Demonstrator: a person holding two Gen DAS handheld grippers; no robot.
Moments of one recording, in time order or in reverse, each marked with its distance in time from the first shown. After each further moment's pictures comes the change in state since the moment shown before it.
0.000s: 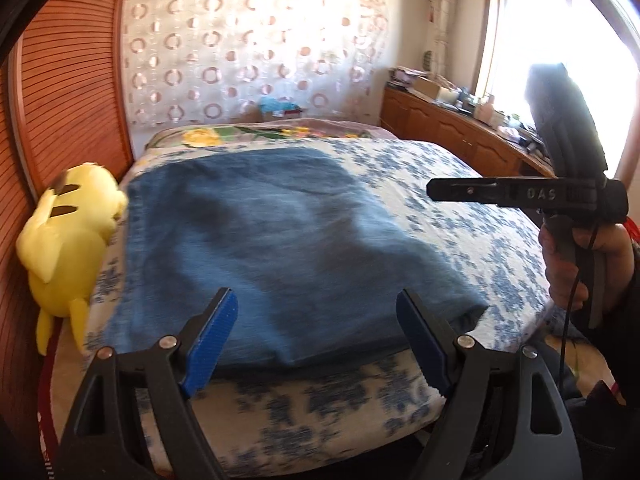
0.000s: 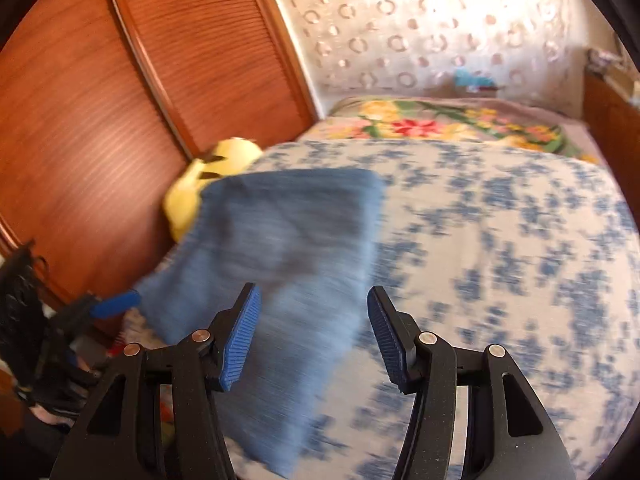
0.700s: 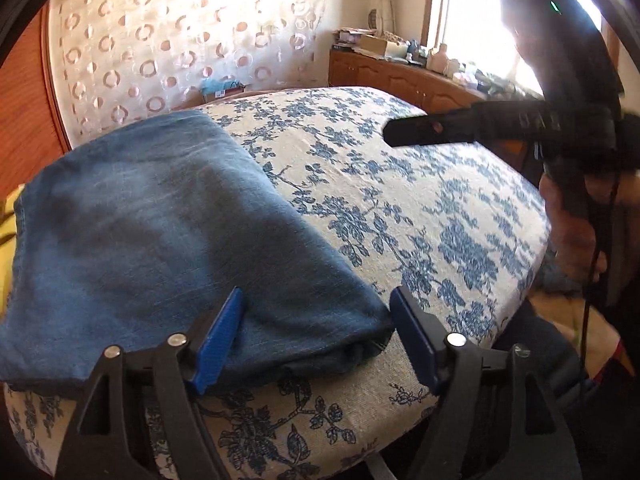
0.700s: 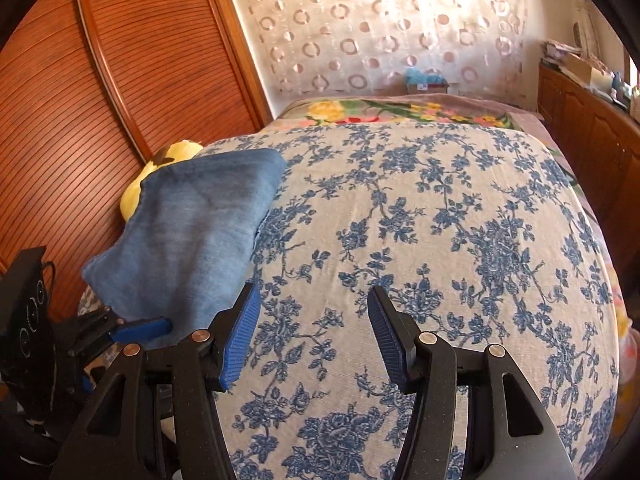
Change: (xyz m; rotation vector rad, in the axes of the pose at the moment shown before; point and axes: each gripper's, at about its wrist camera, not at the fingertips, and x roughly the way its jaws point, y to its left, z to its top) left arm 0.066 -0.099 -0.014 0.164 0.107 -0.077; right arm -0.033 -0.060 -0.040 0.059 -0.023 -0.102
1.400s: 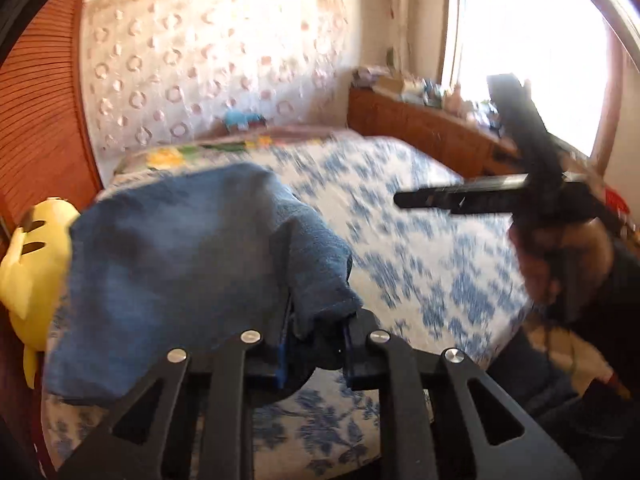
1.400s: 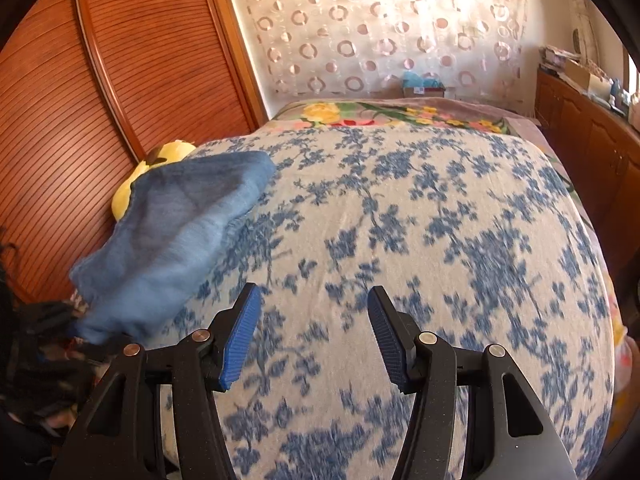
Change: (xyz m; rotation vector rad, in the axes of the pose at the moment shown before) left arm -0.069 0.050 0.014 -0.082 -0.158 0.024; right arm 0.015 -0.002 0.016 -0.025 -0.004 -0.015
